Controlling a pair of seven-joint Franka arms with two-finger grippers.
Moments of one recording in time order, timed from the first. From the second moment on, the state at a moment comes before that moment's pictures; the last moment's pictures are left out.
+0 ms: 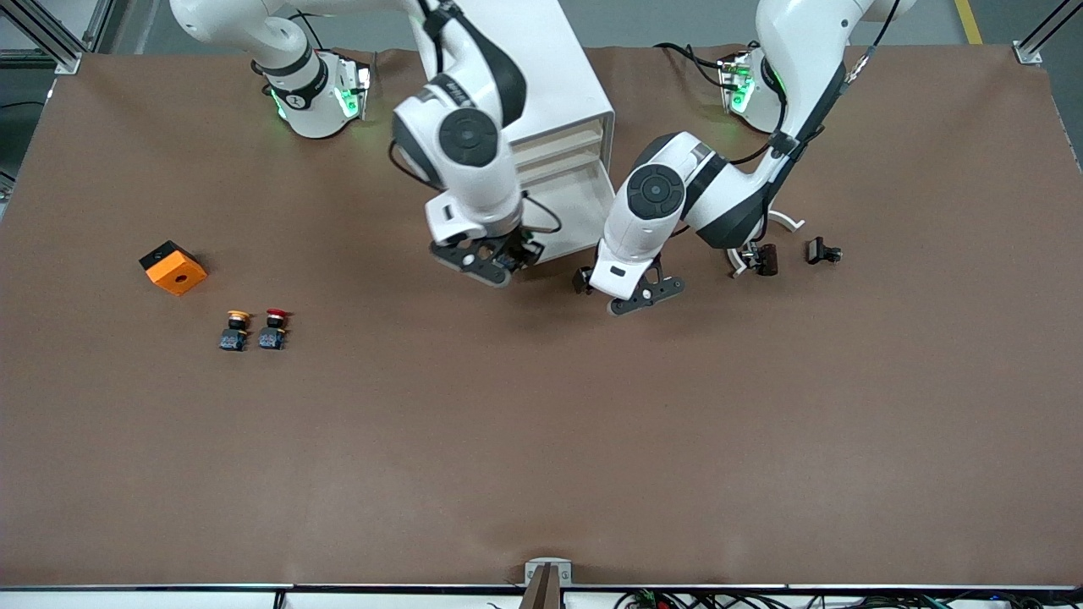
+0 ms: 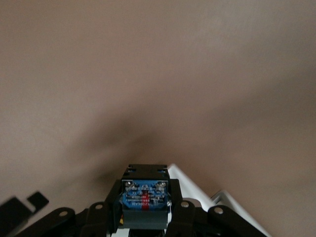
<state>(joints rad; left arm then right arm) -0.36 0.44 -0.35 -1.88 0.07 2.29 -1.09 0.76 0.38 -0.08 -1.68 0.11 2.06 1.09</state>
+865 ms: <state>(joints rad) -0.38 0.44 -0.35 -1.88 0.07 2.29 -1.09 0.38 0.36 -0.09 -1.82 0.10 2.12 0.51</state>
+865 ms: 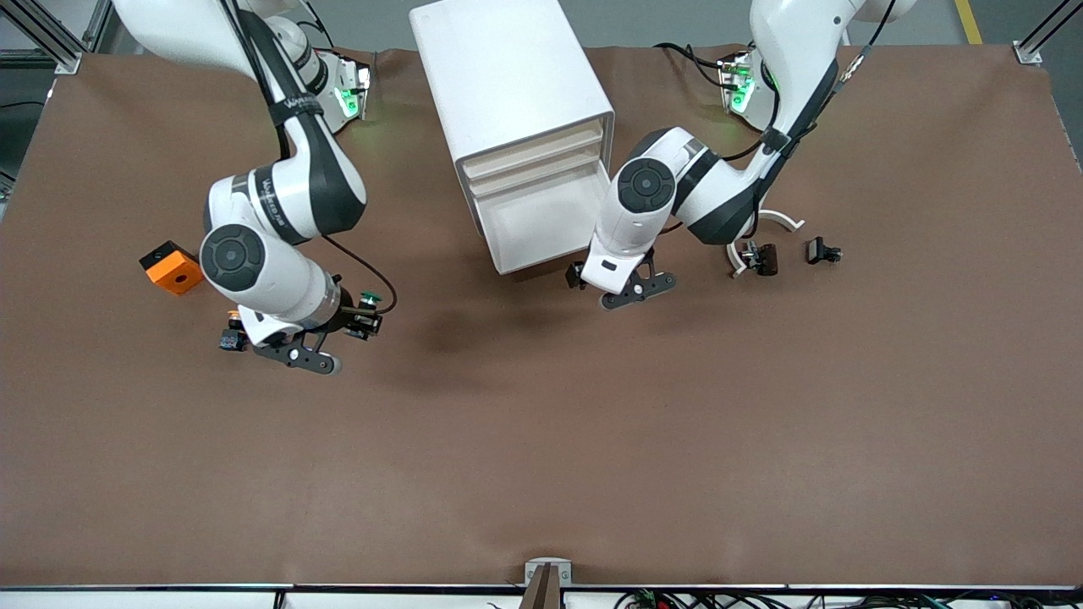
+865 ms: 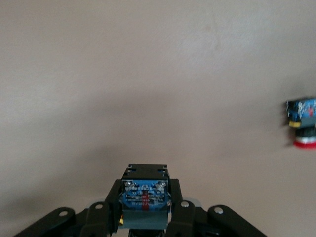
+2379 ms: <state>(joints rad) -0.47 0.53 -0.35 -1.85 0.20 2.32 -1.19 0.17 0.44 -0.08 -2.14 0.09 2.59 0.08</state>
